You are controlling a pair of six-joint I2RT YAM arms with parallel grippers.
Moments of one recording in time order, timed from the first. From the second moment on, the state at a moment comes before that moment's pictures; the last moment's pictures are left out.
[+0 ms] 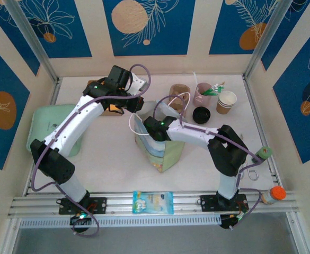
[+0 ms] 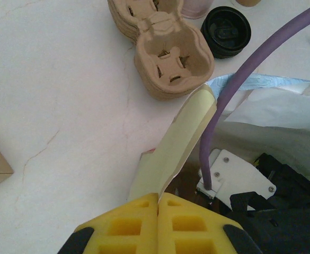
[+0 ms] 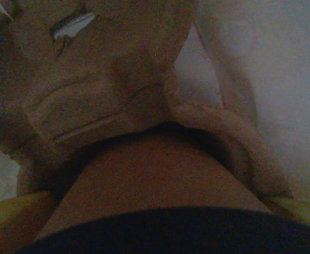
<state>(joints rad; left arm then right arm) -0.55 1.65 1.75 -0.99 0.24 0.01 0.87 1.85 1.29 -1.01 0.02 0.64</state>
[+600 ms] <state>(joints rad) -0.55 1.63 1.73 -0.98 0.23 0.01 0.87 1.87 1.37 -1.06 0.02 0.62</state>
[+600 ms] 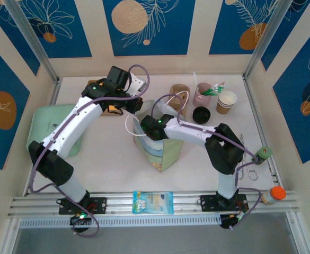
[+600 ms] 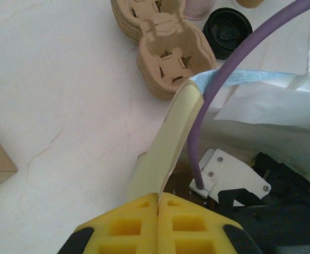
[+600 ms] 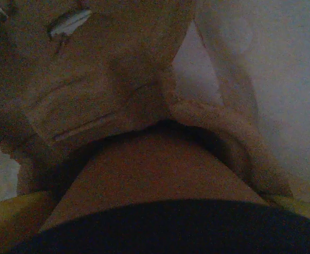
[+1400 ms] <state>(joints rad) -0.55 1.61 1.71 -0.96 0.20 0.01 0.89 1.88 1.59 -1.28 -0.01 0.60</state>
